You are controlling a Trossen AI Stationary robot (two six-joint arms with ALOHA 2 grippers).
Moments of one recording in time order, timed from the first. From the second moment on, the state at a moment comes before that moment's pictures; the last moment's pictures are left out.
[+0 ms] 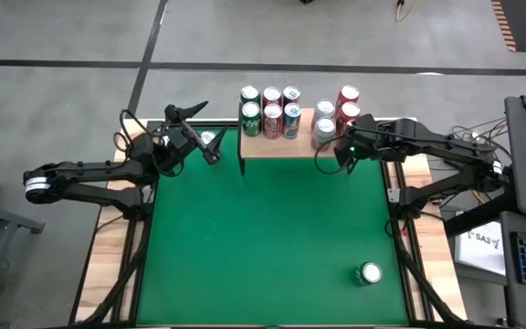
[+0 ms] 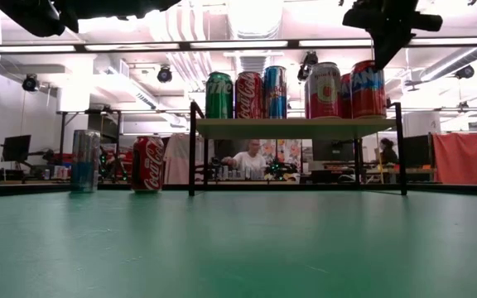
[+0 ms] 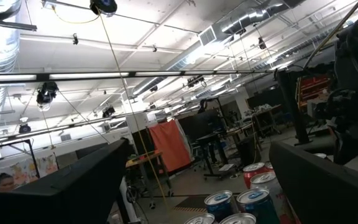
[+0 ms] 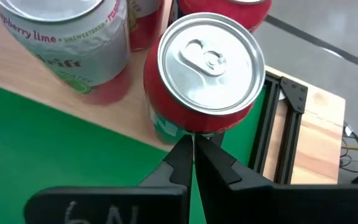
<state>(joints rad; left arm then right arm) 0.27 1.00 0.58 0.90 -0.28 0.51 -0.22 1.25 1.39 -1.43 0.55 0.86</state>
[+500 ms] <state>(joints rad) 0.27 1.00 0.58 0.90 -0.28 0.51 -0.22 1.25 1.40 -1.43 0.56 0.86</state>
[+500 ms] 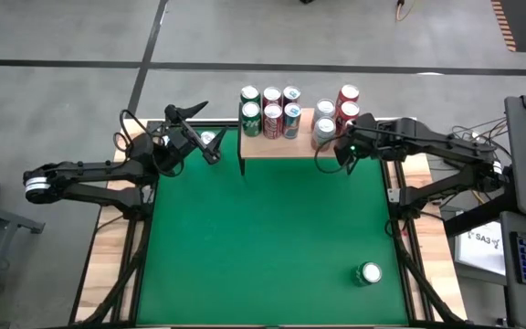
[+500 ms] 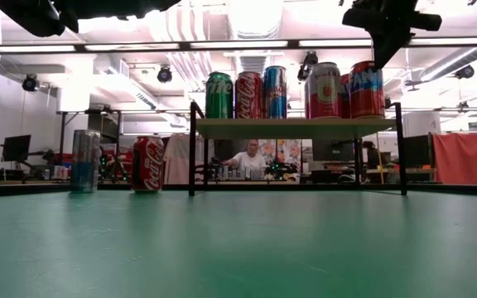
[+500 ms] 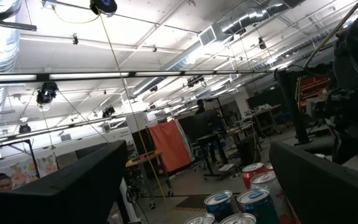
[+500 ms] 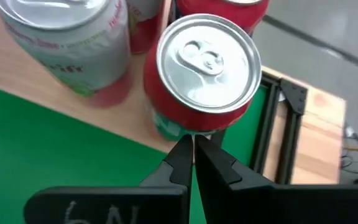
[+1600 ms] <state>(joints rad) 0.22 0.94 0.58 0.68 -0.01 0.17 0.00 1.42 1.52 -0.99 -0.11 1.02</state>
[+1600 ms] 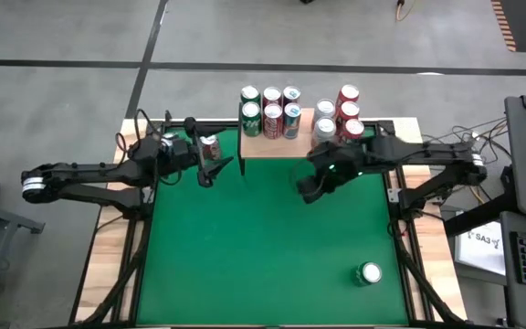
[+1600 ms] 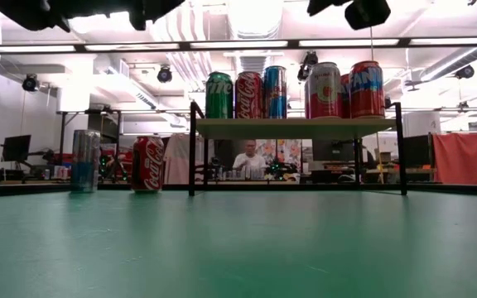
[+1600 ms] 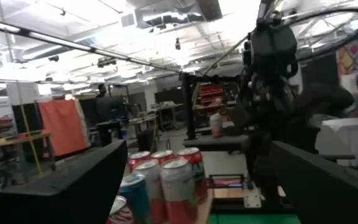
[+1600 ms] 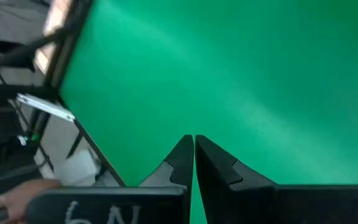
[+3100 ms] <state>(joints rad) -0.02 0.86 0.62 -0.10 -0.53 0.20 0.33 1.66 1.49 -1.04 -0.23 0.76</state>
